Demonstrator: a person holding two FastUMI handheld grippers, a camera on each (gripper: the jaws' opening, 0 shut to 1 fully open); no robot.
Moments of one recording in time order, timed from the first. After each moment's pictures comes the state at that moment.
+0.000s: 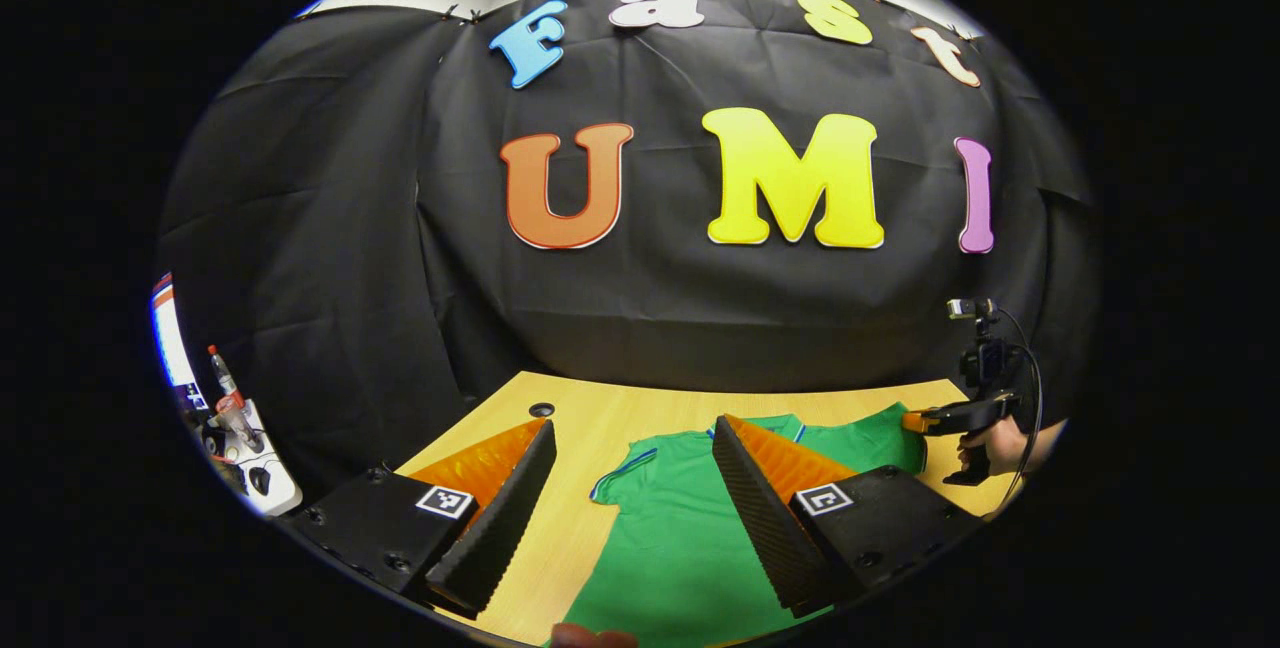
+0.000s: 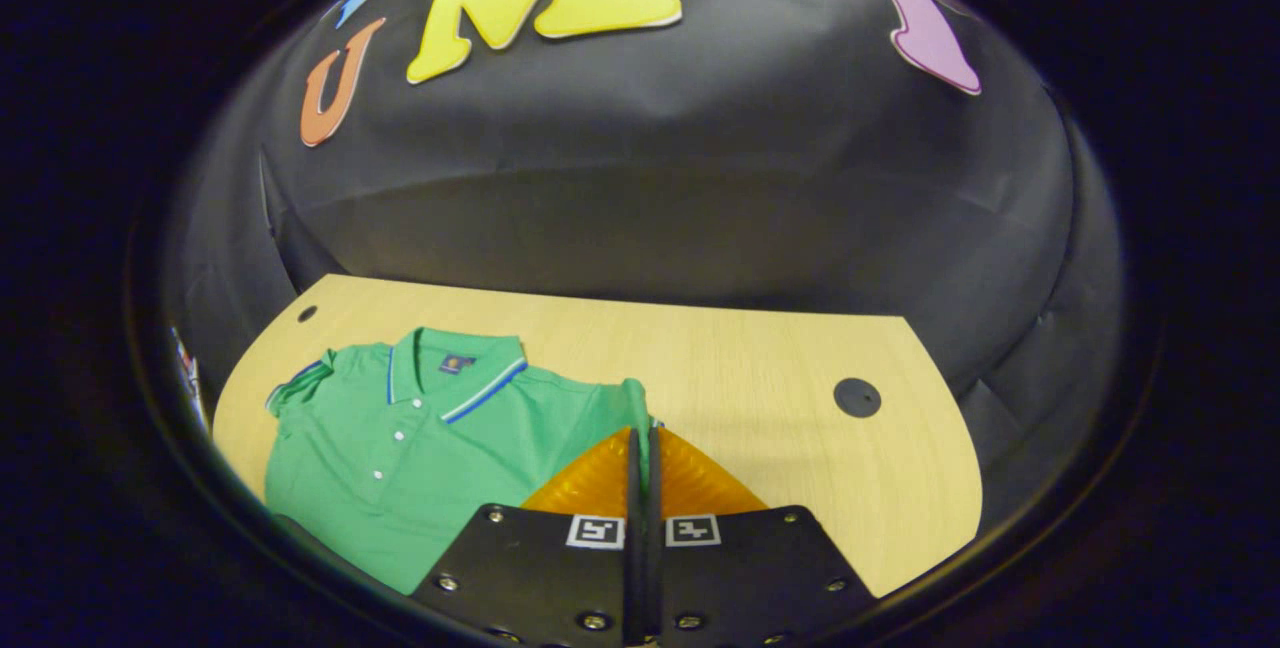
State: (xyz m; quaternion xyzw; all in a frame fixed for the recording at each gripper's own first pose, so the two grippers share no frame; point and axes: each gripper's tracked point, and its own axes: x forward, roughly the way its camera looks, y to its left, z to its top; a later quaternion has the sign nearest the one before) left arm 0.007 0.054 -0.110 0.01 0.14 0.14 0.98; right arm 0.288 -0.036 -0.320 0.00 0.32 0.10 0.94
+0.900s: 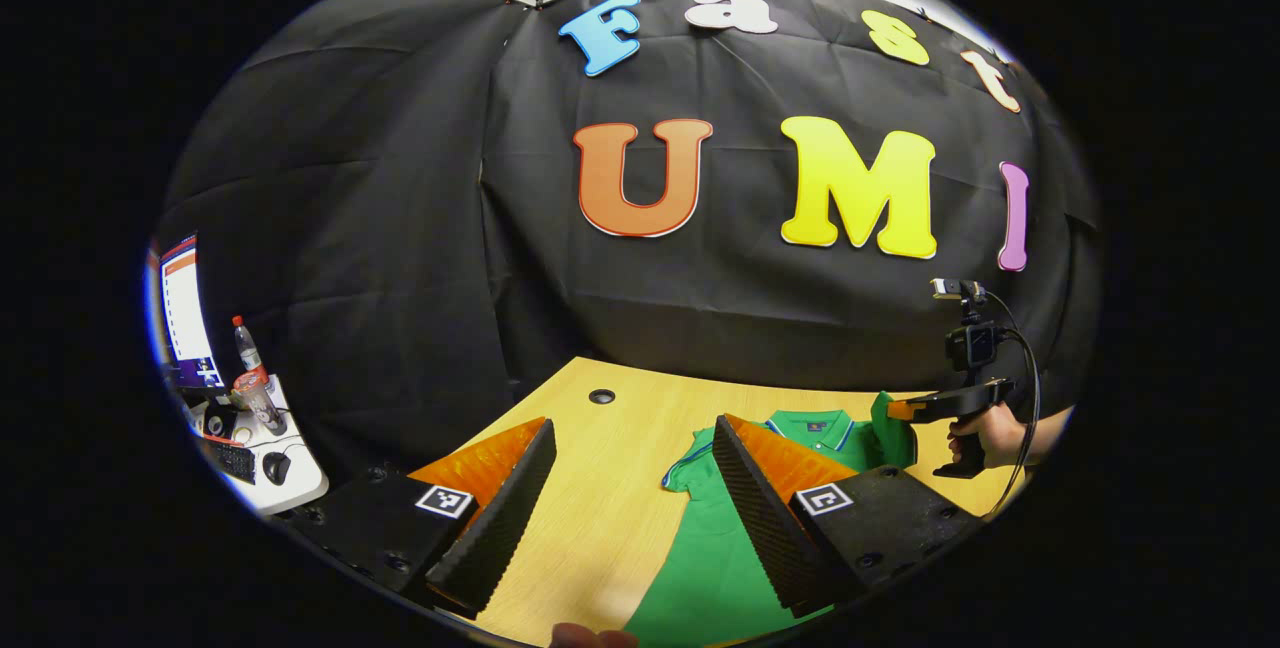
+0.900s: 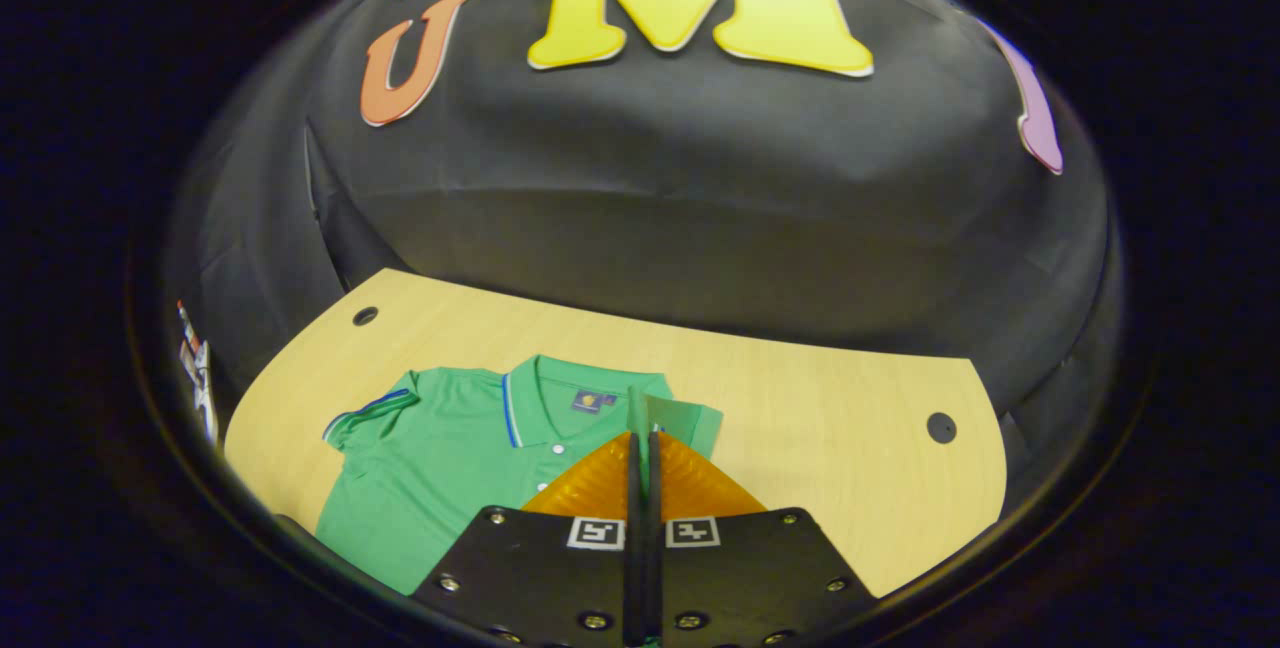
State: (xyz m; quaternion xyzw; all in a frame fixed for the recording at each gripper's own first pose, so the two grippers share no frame) left arm -0.039 0.141 -0.116 -0.02 0.15 0.18 0.97; right arm 0.276 0.119 -0.297 -0.04 0.32 0.15 0.93
